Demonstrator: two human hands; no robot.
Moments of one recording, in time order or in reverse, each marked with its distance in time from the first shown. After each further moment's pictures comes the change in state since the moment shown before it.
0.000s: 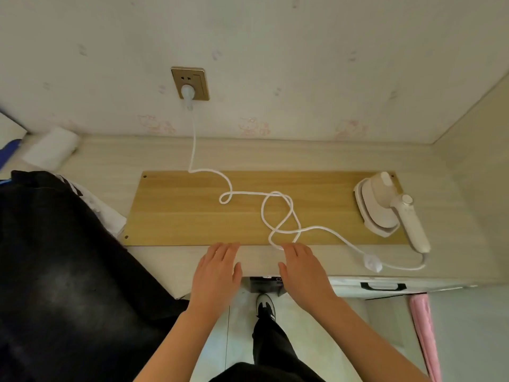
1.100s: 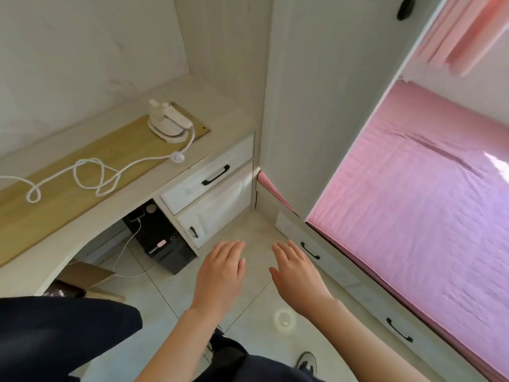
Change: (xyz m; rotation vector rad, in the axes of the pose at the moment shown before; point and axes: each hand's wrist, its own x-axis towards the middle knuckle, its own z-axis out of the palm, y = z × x) left_hand -0.276 0.207 0.057 -0.068 -0.262 0.802; right_hand -0.445 0.046 0.095 0.117 0.250 0.615
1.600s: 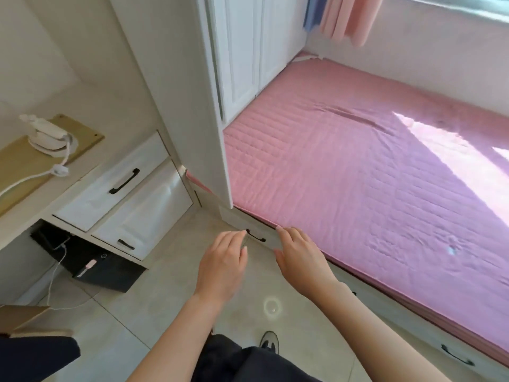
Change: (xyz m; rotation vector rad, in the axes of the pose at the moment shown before) left_hand 0.013 0.237 0.085 -0.082 -0.050 0.179; right_hand -0.140 0.210 -0.039 0.052 0.223 0.228
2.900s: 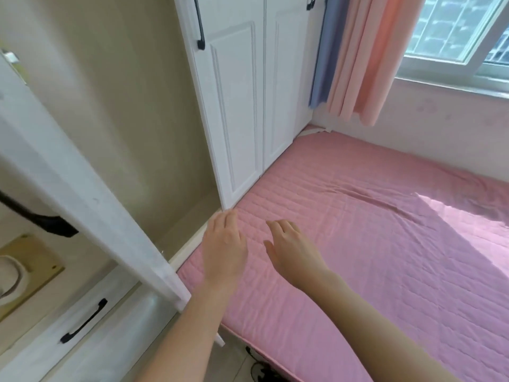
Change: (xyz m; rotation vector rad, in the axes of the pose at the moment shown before) left_hand 0.432 0.005 -0.025 0.050 0.290 -0.160; right_hand 0.387 0.093 -0.129 0.009 0.100 -0.141
